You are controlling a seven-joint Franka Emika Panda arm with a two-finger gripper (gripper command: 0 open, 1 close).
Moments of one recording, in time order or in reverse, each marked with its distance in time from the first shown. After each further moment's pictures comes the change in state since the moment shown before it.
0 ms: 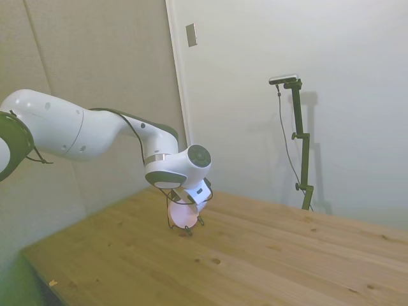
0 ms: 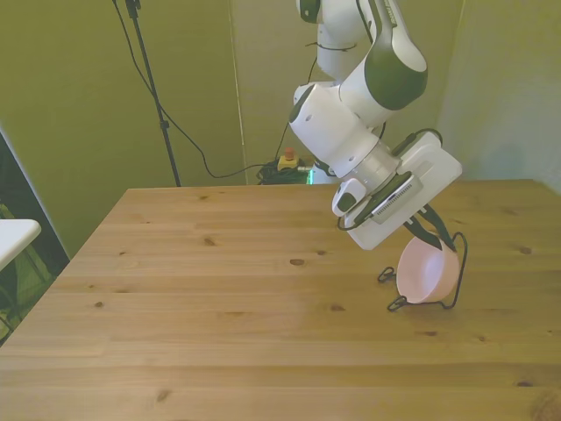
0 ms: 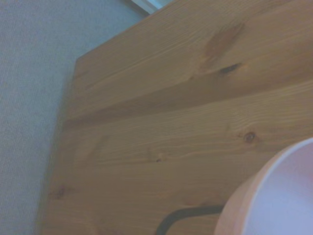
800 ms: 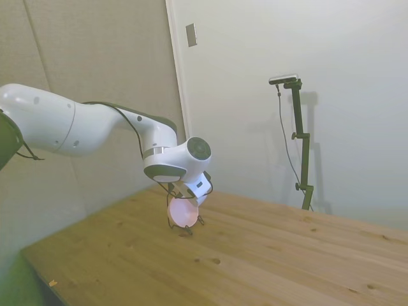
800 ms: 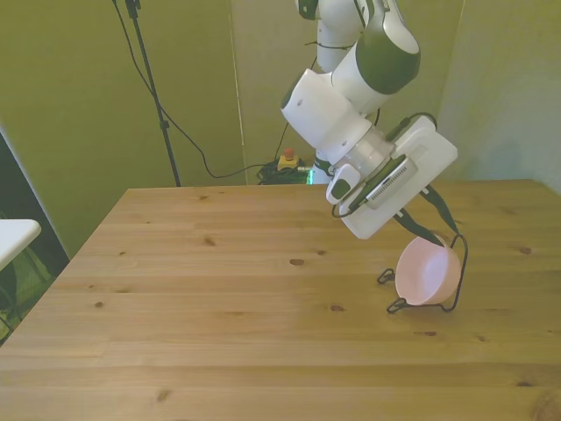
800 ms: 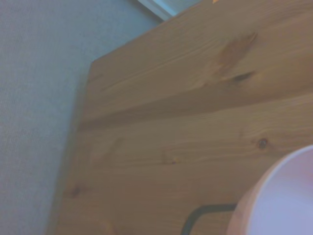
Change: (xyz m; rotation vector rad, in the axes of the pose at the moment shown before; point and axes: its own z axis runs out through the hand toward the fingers) arm -0.012 -0.014 -0.034 0.003 0.015 -0.031
